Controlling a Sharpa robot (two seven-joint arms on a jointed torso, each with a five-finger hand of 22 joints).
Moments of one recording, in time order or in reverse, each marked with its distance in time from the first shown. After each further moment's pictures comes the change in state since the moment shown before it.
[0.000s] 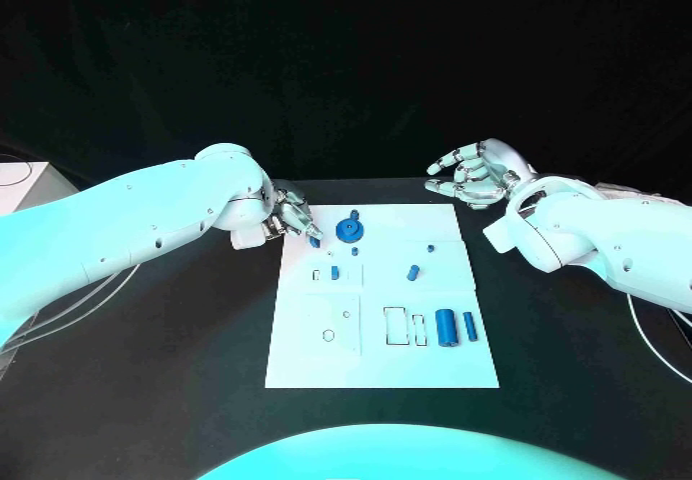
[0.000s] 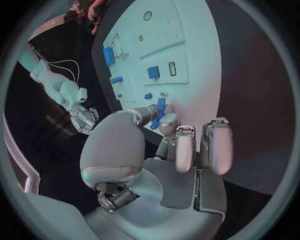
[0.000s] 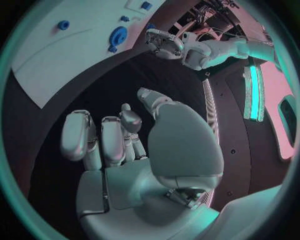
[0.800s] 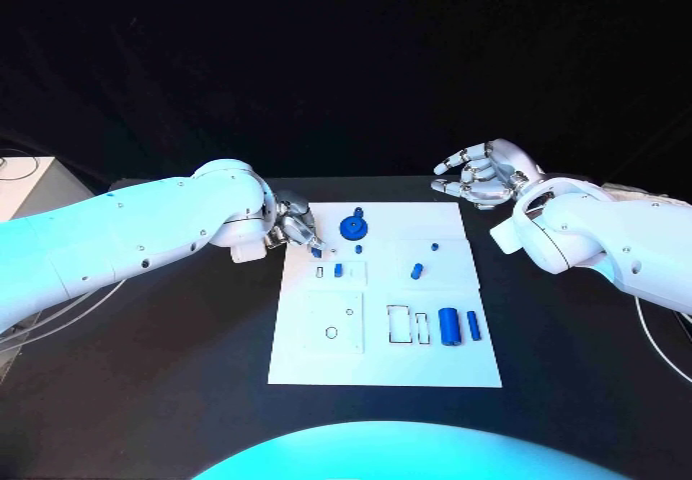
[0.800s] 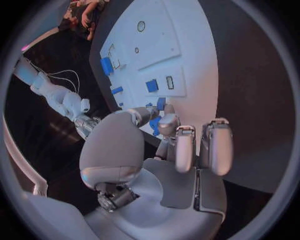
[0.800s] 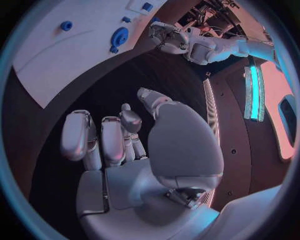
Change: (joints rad) left arm -0.014 -0.076 -0.037 0.143 -0.057 -0.080 0.014; left_hand -0.007 -0.007 0.004 0.004 0.005 0.007 -0.003 0.003 0.003 0.010 -0.001 0.000 0.005 -0.004 -0.004 0.000 0.000 0.000 0.003 -0.004 0.004 0.000; right arm -0.005 -0.007 0.000 0.001 0.001 0.000 0.001; right_hand 0.000 0.000 0.000 0.000 0.000 0.000 0.000 0.000 0.000 0.000 0.000 0.000 0.000 0.000 0.000 0.000 0.000 0.000 0.000 0.000 0.000 0.000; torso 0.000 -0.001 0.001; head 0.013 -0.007
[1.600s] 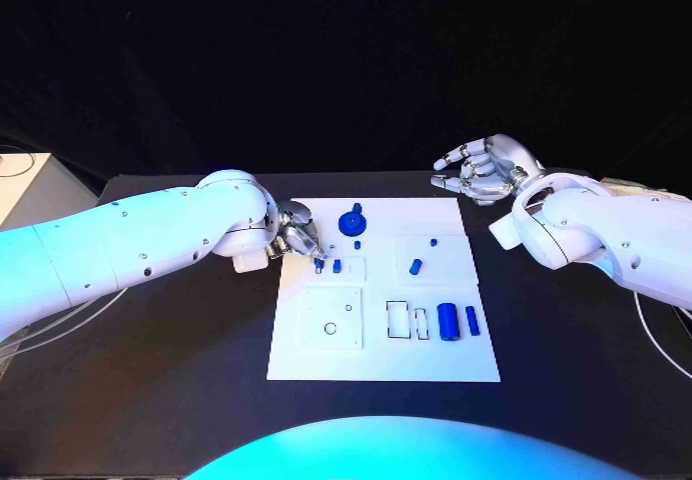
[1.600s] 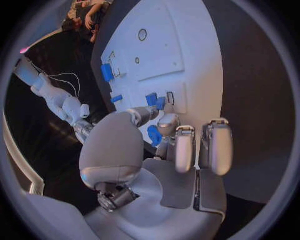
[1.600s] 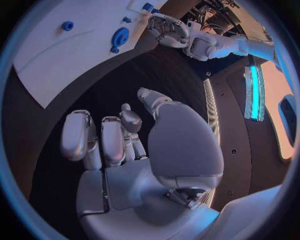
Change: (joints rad) left arm -0.028 0.000 -0.014 0.021 0.020 -0.001 -0.006; left_hand -0.005 -0.005 0.009 -0.004 -0.001 0.007 0.000 0.000 -0.001 0.000 0.000 0.000 0.001 0.004 -0.004 0.000 0.000 0.000 0.000 0.000 0.000 0.000; right arm -0.001 -0.001 0.000 -0.001 0.001 0.000 0.001; right_hand 0.000 0.000 0.000 0.000 0.000 0.000 0.000 0.000 0.001 0.000 0.000 0.000 0.000 0.000 0.000 0.000 0.000 0.000 0.000 0.000 0.000 0.000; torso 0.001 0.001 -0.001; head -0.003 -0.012
